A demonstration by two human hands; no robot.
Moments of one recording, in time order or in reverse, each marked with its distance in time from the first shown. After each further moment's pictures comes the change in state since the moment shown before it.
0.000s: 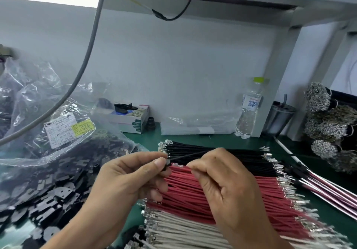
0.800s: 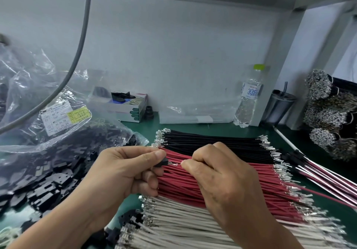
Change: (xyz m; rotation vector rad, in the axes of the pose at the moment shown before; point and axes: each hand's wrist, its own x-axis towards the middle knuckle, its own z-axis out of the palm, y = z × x) left_hand -0.003 0.008 0.000 0.112 -0.030 -0.195; right_hand -0.009 -0.001 -0.009 -0.264 -0.085 -0.243
